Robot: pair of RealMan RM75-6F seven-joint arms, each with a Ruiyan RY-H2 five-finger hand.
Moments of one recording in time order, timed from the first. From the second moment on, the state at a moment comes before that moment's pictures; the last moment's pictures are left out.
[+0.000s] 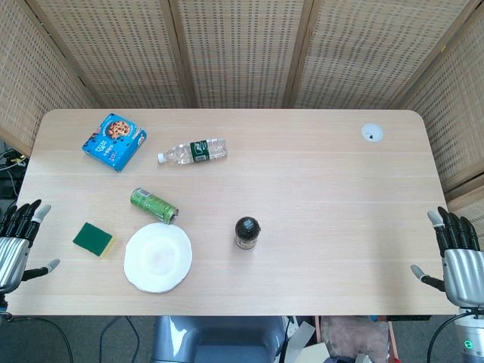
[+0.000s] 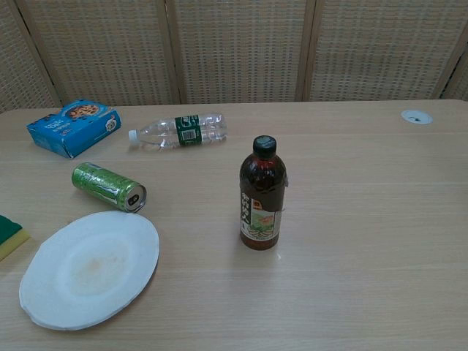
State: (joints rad) left arm -0.13 -1.13 -0.02 -1.53 1.57 1.49 0.02; right arm 0.05 -1.14 0.10 -1.60 -1.51 1.57 -0.06
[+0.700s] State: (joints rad) left arm -0.29 -1.33 0.00 -1.08 1.58 1.22 -0.10; right arm 0.07 -1.13 0.11 -1.61 -1.44 1.50 -0.08
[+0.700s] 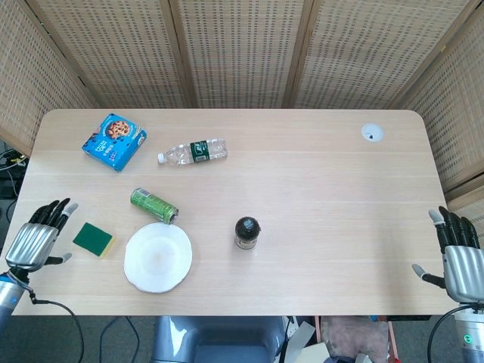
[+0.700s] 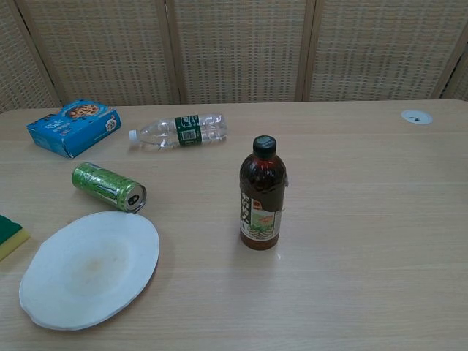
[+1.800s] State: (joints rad) left arm -0.44 -1.55 0.08 -0.80 1.60 1.00 -0.13; right arm 0.08 -1.11 0.11 -1.63 -1.41 1.45 -0.06
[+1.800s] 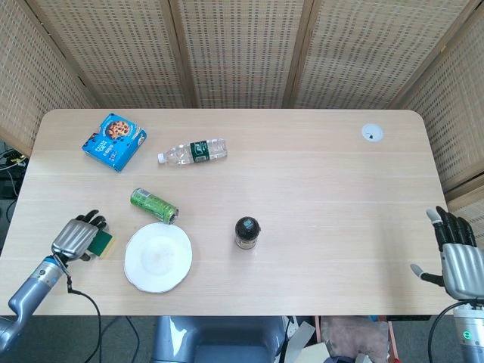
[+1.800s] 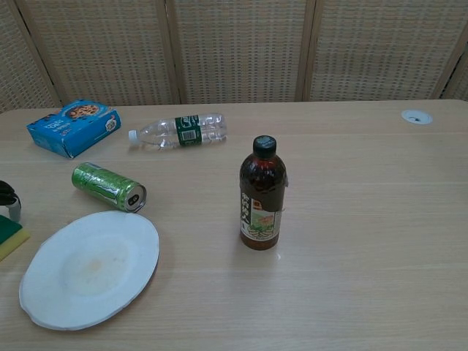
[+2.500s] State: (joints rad) left arm -0.50 -1.44 0.10 -1.15 1.74 1.19 -0.09; right arm 0.08 -1.11 0.11 -1.63 -1.41 1.45 -0.04
